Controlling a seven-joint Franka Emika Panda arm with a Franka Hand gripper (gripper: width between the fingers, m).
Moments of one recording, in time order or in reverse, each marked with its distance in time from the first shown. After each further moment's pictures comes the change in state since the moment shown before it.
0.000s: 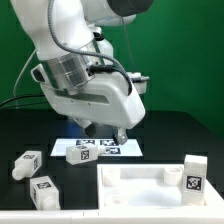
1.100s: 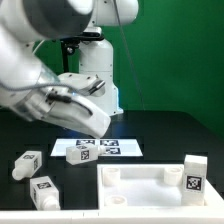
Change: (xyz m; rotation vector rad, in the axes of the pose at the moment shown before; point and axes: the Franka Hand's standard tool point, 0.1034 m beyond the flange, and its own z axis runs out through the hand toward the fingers) arm 0.002 0.069 0.005 -0.097 -0.540 -0.009
